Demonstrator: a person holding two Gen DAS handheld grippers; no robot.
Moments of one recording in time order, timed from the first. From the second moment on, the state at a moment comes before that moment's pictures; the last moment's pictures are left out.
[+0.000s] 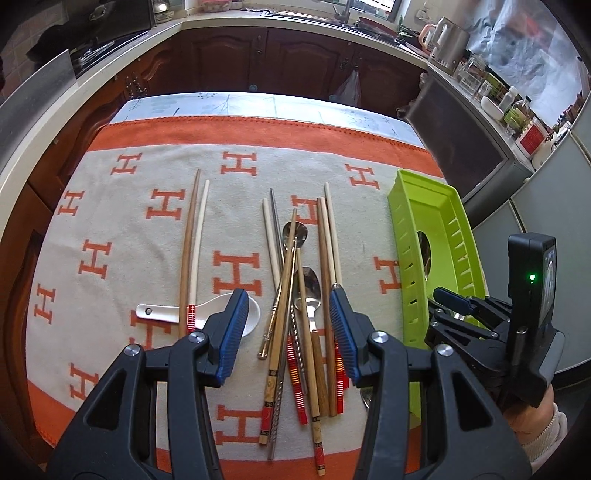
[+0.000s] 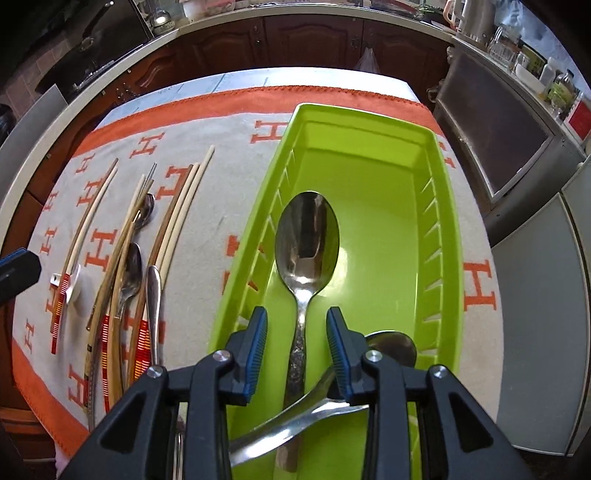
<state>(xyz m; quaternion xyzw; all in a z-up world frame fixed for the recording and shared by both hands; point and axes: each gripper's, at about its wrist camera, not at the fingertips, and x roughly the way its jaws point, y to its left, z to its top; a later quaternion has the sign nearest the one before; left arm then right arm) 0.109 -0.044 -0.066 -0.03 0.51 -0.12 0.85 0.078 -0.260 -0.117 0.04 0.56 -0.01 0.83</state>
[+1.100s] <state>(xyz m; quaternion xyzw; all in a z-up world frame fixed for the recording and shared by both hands) 0.084 0.001 -0.036 -0.02 0.49 -0.10 0.87 0.059 -0.221 -0.046 0.07 0.52 0.03 0.85</state>
